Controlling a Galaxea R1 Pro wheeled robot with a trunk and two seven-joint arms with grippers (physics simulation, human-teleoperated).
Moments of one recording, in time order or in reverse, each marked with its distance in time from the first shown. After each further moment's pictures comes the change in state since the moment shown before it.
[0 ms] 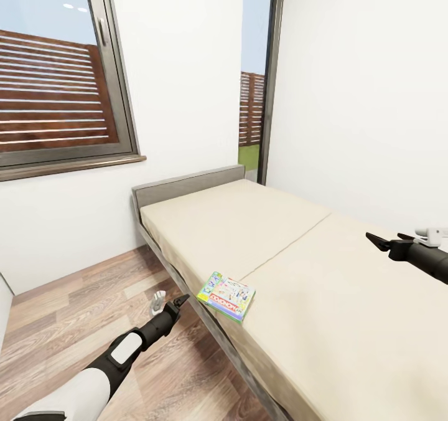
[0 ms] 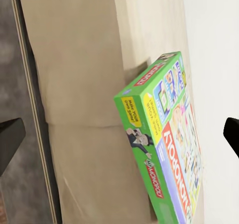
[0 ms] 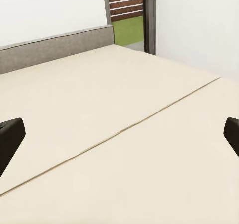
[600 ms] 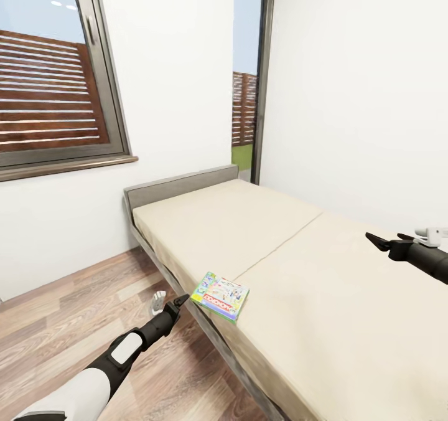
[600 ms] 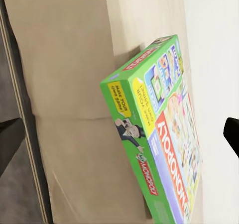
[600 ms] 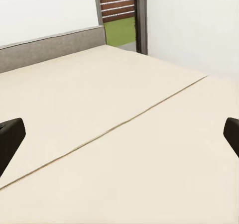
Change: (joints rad) left arm 0.000 -0.001 0.000 0.000 0.000 0.000 0.000; right arm 0.000 0.001 0.000 0.000 0.000 0.000 0.000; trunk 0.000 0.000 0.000
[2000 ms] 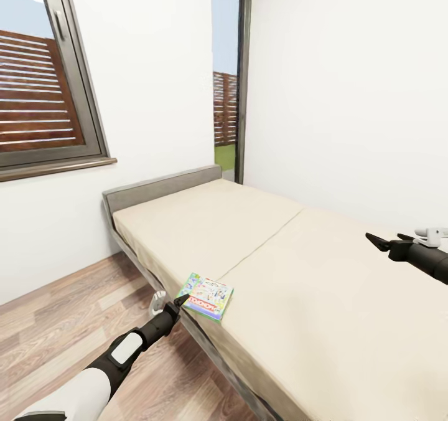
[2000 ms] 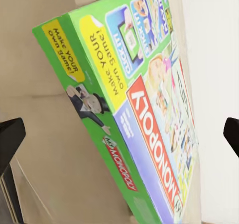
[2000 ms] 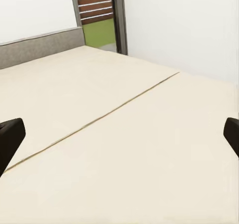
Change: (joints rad) left arm 0.000 -0.001 0.000 -0.001 0.000 0.000 -0.001; right arm 0.001 0.000 0.000 0.000 0.002 0.000 0.000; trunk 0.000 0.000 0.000
